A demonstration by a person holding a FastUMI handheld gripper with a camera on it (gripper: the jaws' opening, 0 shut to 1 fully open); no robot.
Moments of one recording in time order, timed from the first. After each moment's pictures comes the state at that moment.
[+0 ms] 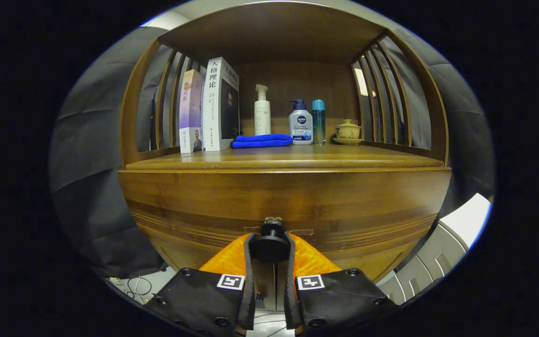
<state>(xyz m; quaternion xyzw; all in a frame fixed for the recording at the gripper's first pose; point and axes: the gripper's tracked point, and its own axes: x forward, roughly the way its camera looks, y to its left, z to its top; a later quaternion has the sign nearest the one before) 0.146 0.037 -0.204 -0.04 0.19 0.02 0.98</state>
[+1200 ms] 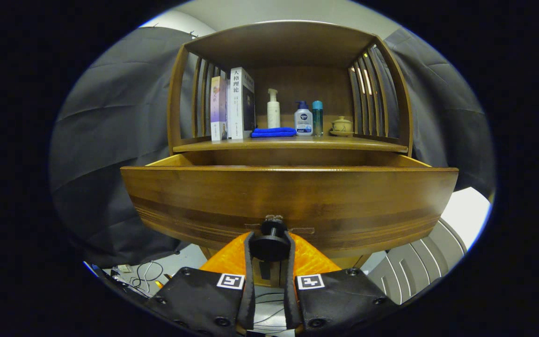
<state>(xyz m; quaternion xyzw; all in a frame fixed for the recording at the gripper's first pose) 0.010 0.036 -0.198 -0.05 0.21 0.06 0.98</state>
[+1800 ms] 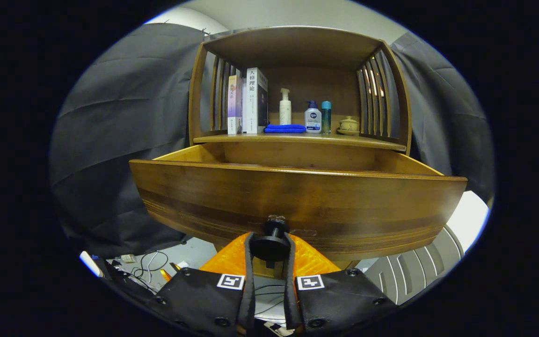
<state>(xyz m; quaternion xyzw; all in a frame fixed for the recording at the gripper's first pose) -0.034 0.041 -0.196 -0.06 0.22 0.08 0.97</state>
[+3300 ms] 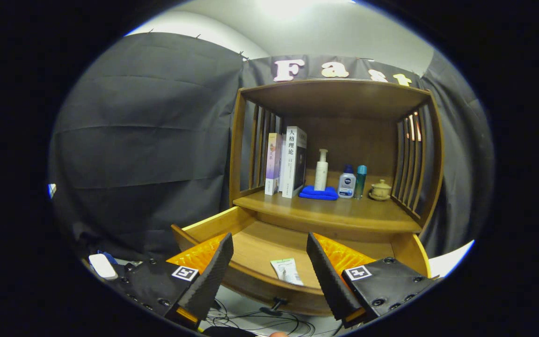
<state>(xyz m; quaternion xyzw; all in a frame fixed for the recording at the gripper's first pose) 0.003 0.091 -0.034 -0.11 0.13 0.23 0.96</state>
